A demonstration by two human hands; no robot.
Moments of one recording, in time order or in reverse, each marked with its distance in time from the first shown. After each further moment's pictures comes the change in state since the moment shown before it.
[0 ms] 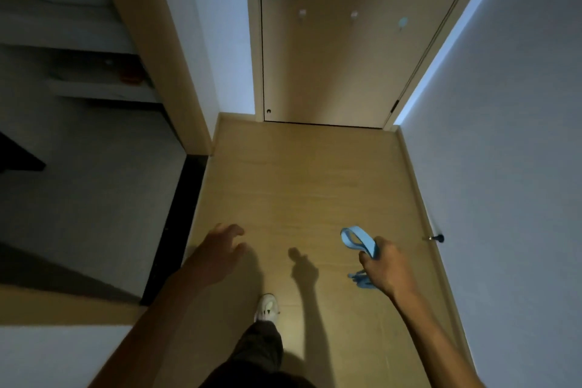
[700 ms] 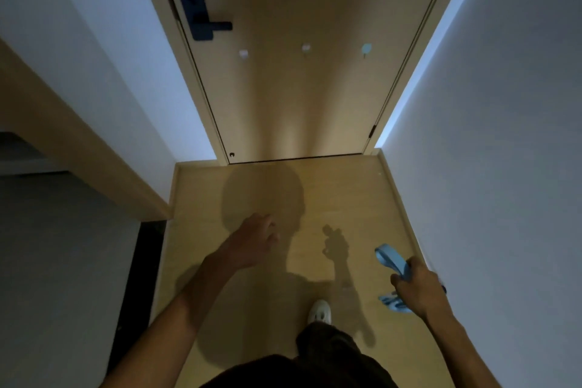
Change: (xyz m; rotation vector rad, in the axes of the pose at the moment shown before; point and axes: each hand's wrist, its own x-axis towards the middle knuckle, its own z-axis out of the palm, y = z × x) left_hand 0.369 0.228 -0.081 0.089 -0.079 0.217; right_hand 0.318 0.026 -0.145 0.071 0.002 0.245
